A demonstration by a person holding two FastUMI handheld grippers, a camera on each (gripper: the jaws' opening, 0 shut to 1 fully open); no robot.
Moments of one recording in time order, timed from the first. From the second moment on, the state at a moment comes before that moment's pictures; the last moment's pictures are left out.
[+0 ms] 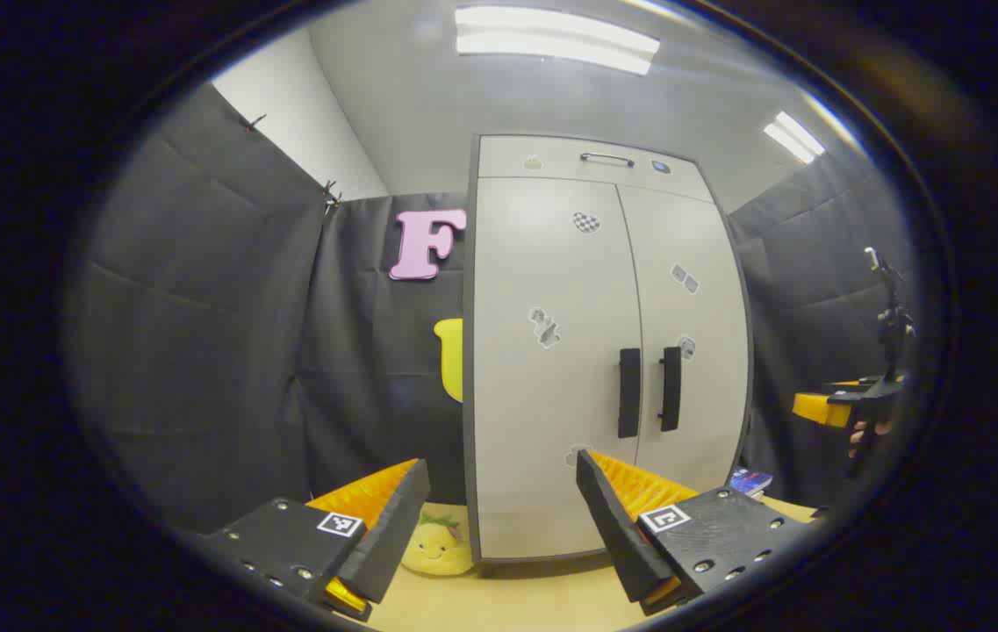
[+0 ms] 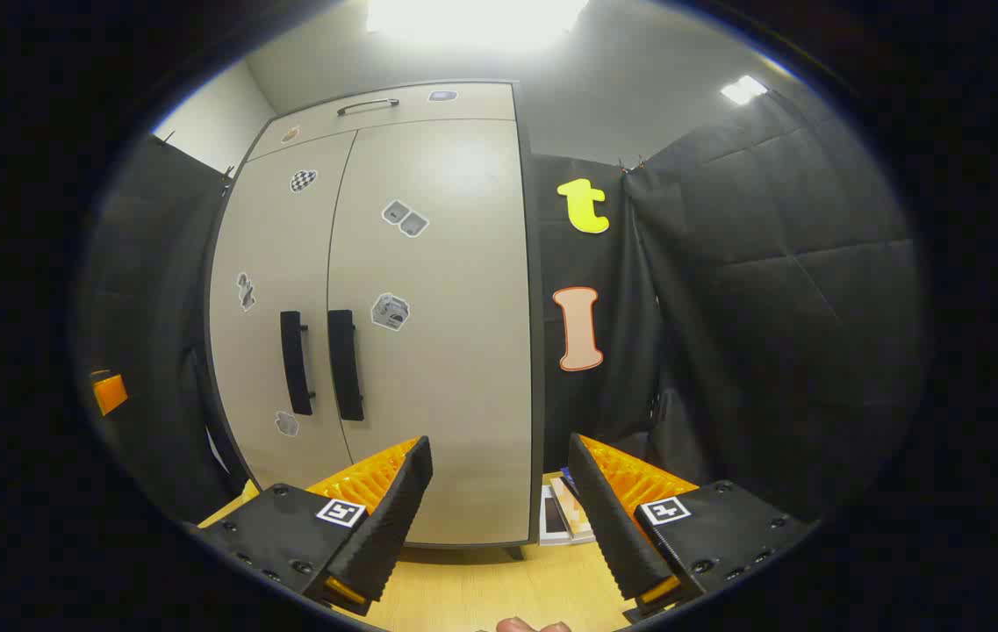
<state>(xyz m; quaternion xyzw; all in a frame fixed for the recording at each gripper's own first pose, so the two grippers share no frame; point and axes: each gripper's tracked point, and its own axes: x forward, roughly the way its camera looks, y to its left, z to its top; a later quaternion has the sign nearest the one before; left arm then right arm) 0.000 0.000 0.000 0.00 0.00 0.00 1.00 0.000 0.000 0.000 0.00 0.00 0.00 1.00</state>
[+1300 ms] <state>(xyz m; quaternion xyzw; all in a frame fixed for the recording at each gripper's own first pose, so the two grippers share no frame) -0.022 0.008 -0.054 -0.06 0.07 0.01 1.00 0.017 0.041 0.033 0.01 0.00 0.05 1.00</state>
